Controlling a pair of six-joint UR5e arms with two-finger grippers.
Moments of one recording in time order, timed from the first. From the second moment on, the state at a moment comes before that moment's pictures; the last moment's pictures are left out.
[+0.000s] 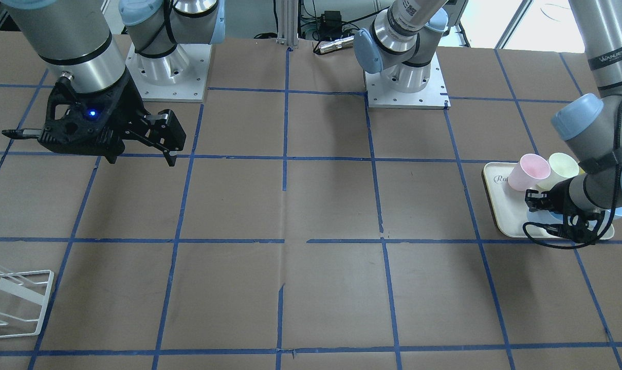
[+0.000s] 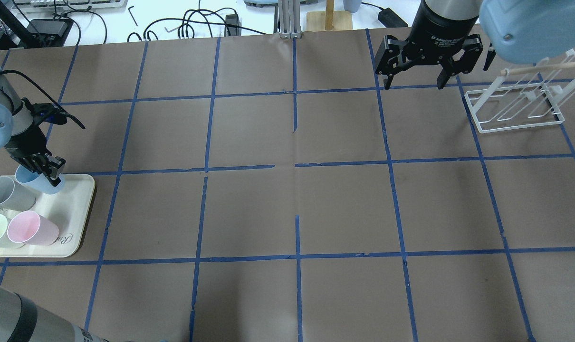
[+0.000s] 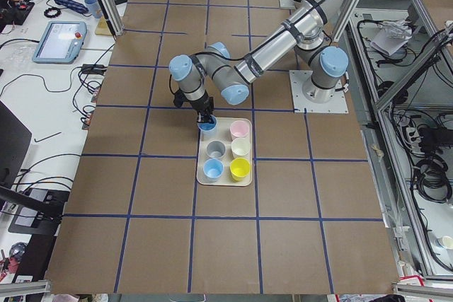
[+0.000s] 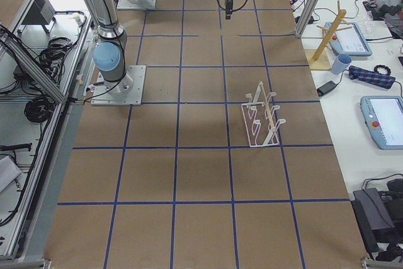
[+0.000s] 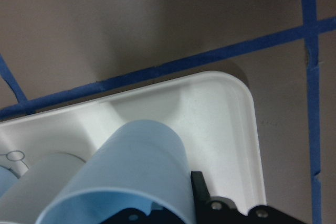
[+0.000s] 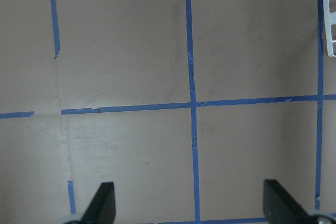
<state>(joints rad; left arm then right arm) -1.04 -1.97 -1.72 -1.23 1.81 0.78 1.61 -1.46 1.48 -1.63 -1.57 0.09</state>
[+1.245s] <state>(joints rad) -1.03 -1.99 -1.73 -1.25 1.85 0.78 1.62 -1.46 1.48 -1.61 -1.58 0.10</state>
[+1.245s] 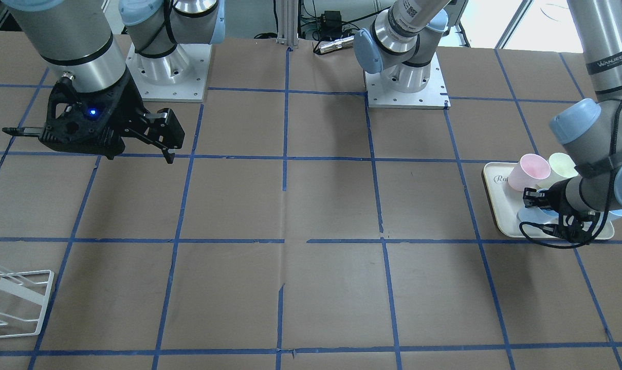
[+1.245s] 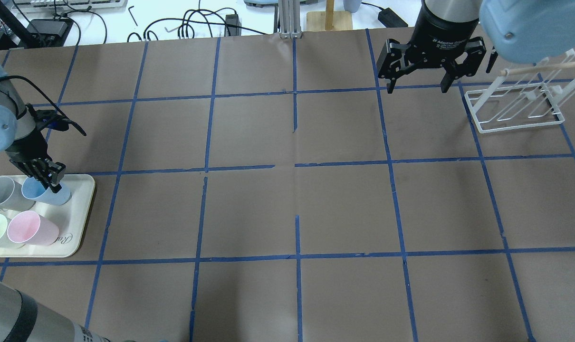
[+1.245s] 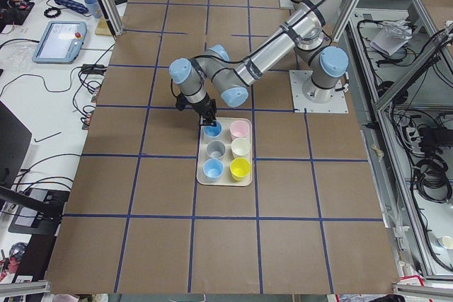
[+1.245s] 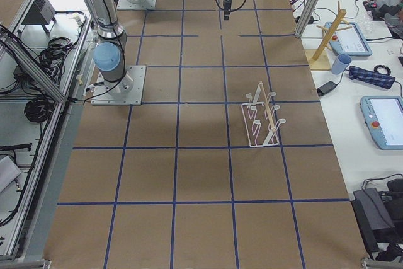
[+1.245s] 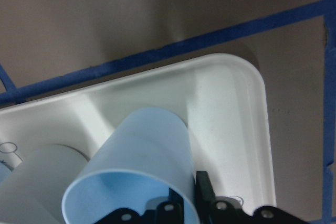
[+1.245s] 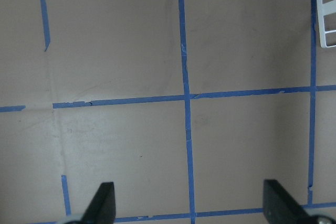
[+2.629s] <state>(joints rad) -1.27 -1.75 -1.45 -1.65 1.57 0.34 1.61 -1.46 1.48 -1.61 -1.59 0.10</state>
